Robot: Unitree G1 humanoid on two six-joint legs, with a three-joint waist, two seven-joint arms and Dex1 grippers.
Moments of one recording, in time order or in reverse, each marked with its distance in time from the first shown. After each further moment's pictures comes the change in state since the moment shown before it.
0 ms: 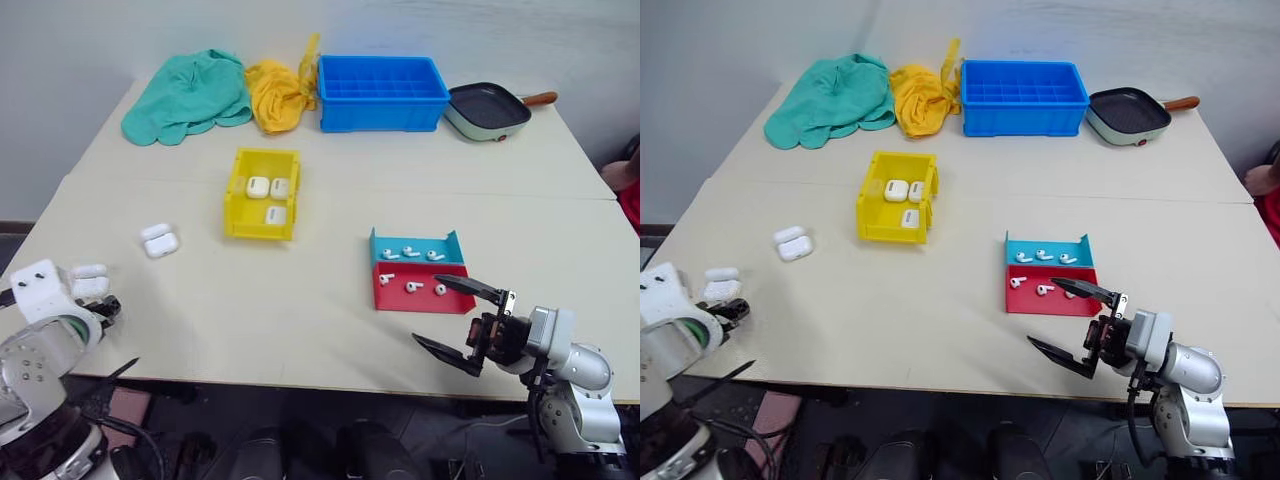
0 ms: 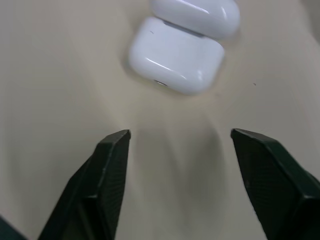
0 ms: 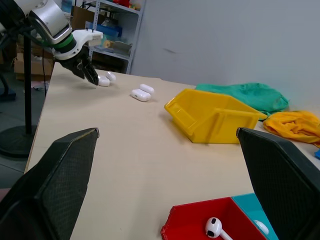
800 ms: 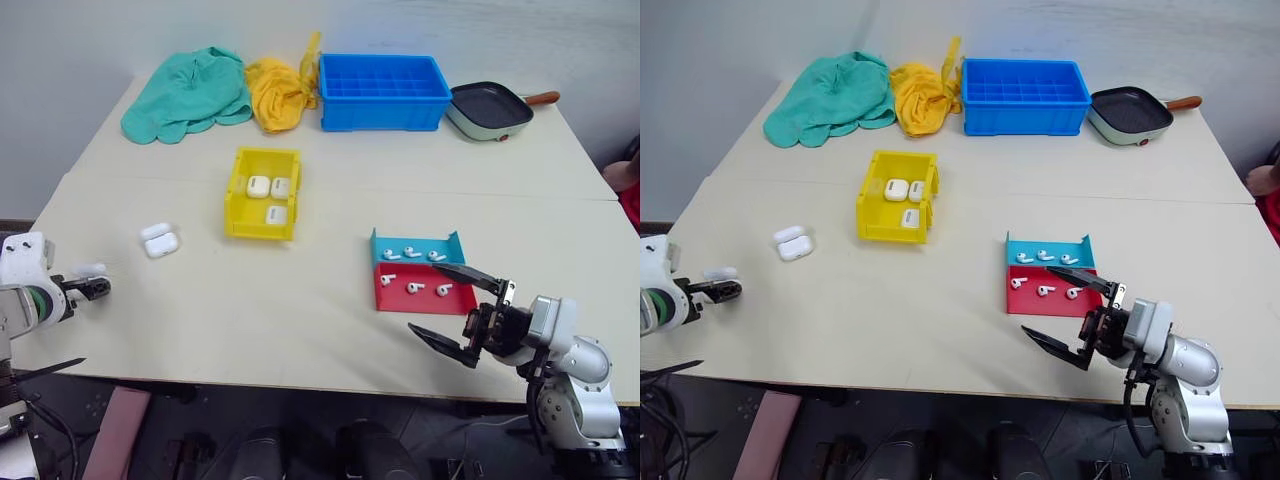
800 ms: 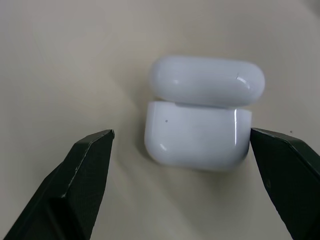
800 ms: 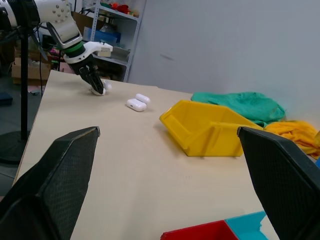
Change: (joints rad) left arm -0.068 0.413 -0.327 0.595 0.076 -0.327 -0.428; right arm -0.023 0.000 0.009 -0.081 0.007 0.047 -0.062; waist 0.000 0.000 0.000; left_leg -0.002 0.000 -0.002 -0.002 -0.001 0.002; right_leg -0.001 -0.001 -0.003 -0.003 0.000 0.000
